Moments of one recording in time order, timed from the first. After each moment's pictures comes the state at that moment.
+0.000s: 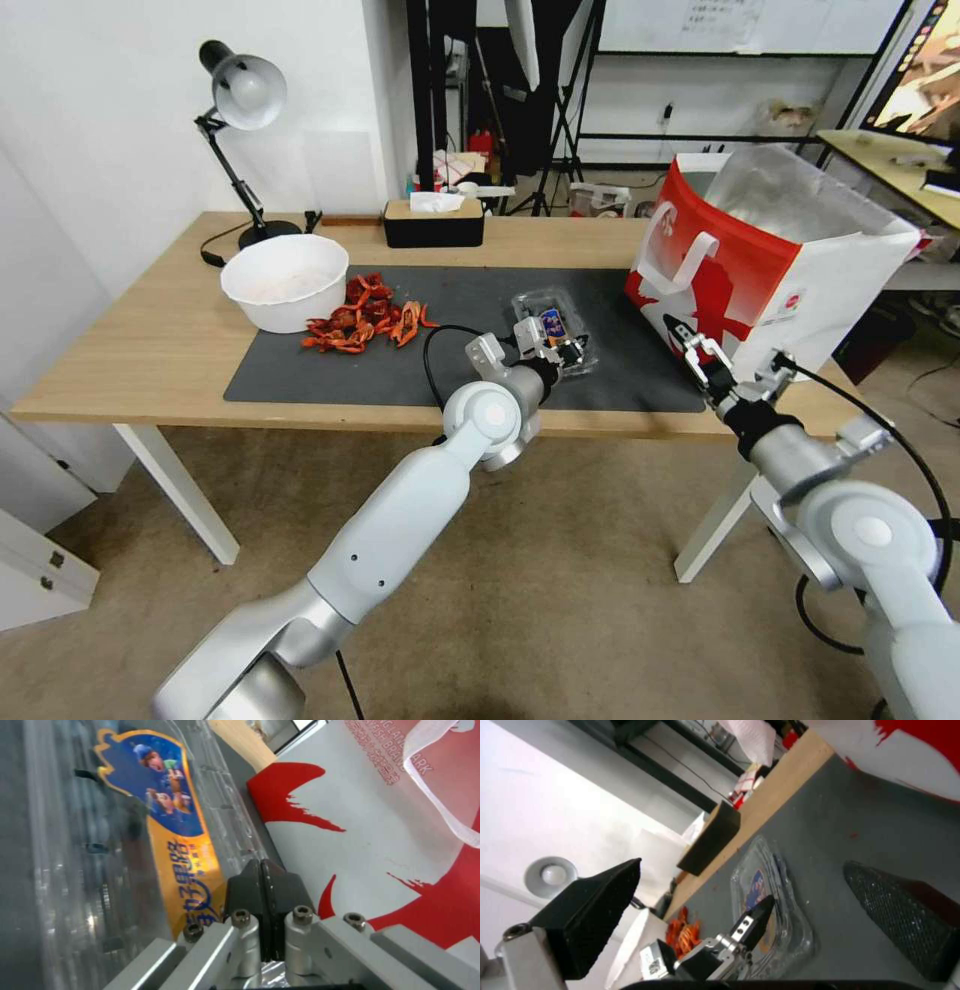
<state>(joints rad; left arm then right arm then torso) 0.59 -1.48 0.16 -1.45 -1.36 0.23 -0.35 -1.20 1.05 0.60 2.04 1.56 -0.32 0.24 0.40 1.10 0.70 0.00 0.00</state>
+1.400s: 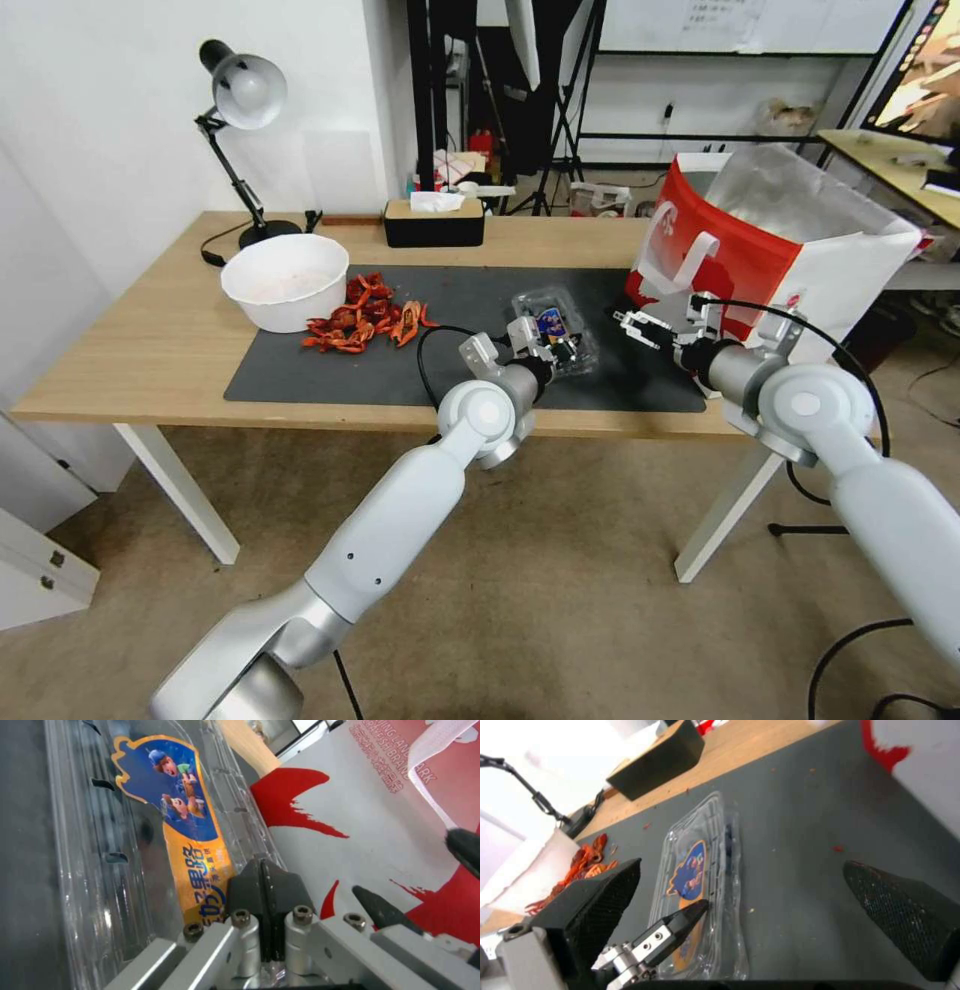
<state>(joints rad) 0.59 -1.47 0.15 -1.45 -1.38 0.23 -0.34 -0.78 0.83 0.26 1.76 1.47 -0.53 0.27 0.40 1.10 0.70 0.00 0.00</state>
